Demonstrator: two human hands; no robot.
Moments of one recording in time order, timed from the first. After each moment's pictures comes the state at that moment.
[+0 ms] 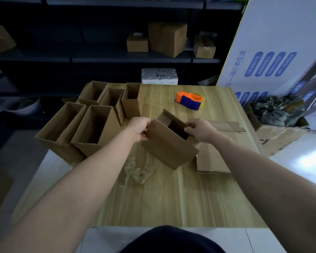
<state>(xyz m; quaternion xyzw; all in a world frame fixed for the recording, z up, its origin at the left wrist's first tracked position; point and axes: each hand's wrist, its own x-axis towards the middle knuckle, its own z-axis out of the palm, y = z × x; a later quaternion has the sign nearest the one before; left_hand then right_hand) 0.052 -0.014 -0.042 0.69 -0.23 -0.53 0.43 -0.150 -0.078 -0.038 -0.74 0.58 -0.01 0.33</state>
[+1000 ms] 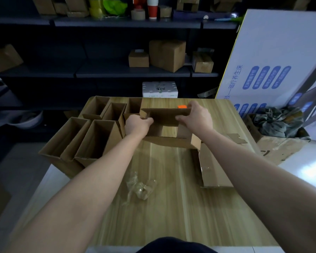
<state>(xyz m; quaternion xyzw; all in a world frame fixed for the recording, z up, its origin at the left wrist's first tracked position) 0.071 -0.042 -0.029 0.79 -0.39 -0.23 0.41 -0.105 -0.090 0.016 -0.74 0.61 -0.23 0.19</state>
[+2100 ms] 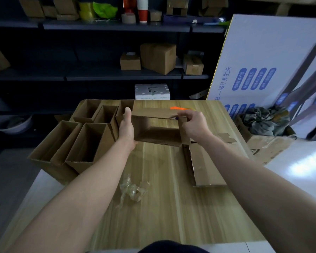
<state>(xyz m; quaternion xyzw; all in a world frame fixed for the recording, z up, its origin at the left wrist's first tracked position) 0.068 -0.033 -0.037 0.59 -0.13 -0.53 0.60 -0.130 -0.083 0.004 -0.69 0.55 -0.33 0.35</state>
